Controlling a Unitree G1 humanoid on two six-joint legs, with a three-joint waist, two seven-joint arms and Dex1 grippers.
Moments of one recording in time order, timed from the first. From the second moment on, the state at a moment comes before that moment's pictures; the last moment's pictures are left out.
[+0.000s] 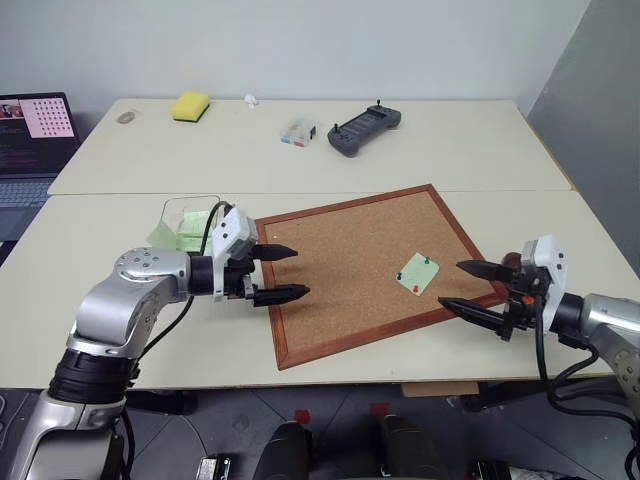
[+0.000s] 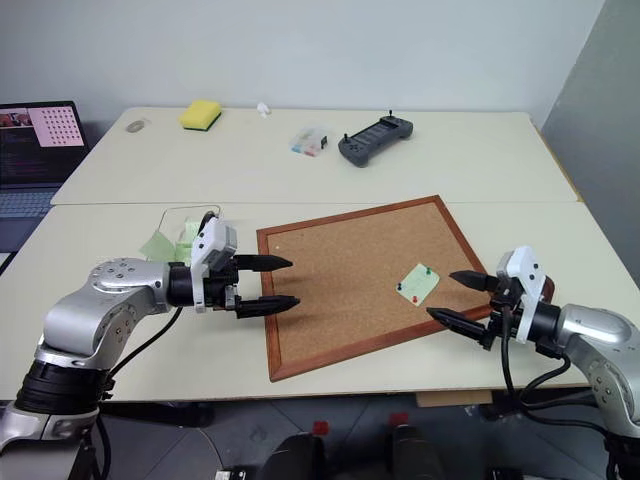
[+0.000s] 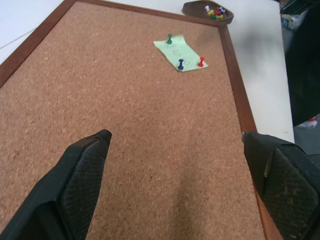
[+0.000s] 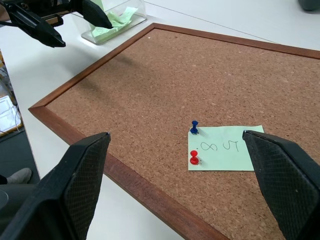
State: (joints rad) left arm -0.43 0.76 -0.03 -0.11 -0.48 0.60 -1.13; right arm -0.07 -0.76 -0.23 -0.40 0.61 0.62 0.93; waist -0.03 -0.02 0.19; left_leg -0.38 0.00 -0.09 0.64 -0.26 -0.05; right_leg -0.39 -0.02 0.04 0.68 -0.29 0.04
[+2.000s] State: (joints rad) left arm -0.57 0.44 -0.29 0.24 -0.19 0.37 -1.08; right arm -0.36 -0.54 0.00 0.06 0.32 0.37 0.78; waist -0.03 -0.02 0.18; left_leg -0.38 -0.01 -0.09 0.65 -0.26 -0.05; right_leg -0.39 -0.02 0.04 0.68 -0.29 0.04
